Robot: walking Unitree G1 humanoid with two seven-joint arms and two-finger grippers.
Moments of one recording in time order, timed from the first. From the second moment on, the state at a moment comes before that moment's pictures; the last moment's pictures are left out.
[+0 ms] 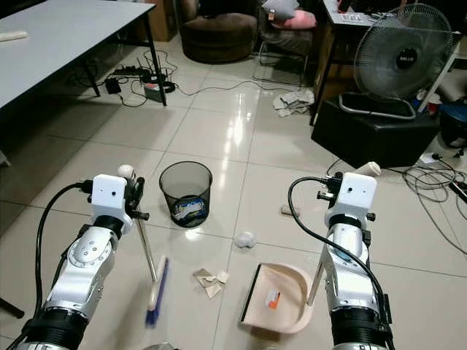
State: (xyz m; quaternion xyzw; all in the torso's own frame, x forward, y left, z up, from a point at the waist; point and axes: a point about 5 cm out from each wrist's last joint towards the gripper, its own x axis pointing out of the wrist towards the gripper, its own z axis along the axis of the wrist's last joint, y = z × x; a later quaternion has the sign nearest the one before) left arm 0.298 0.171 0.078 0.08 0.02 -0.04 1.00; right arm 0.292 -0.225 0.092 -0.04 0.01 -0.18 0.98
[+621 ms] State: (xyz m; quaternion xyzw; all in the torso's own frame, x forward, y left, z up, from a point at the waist) left arm 0.298 0.168 0.078 0.07 0.02 -0.04 1.00; right arm 0.293 -0.218 0.091 -0.06 0.00 -0.17 0.98
